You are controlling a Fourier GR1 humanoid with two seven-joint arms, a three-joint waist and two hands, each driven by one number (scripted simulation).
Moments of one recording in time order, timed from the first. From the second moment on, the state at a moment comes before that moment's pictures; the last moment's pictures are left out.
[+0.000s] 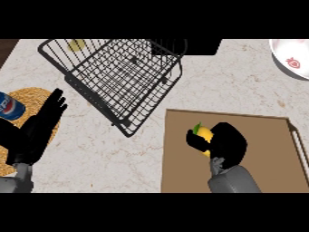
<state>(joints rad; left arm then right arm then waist) -0.07 0.42 -0.15 -1.52 0.32 0.12 0.13 -0.20 0.00 0.34 -1.41 1.11 -0.05 1.21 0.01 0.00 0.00</state>
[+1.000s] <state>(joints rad) -0.04 0.40 -0.10 -1.58 0.30 0.10 0.17 0.06 -0.22 0.53 -1.79 1.33 -0.07 0.96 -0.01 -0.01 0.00</state>
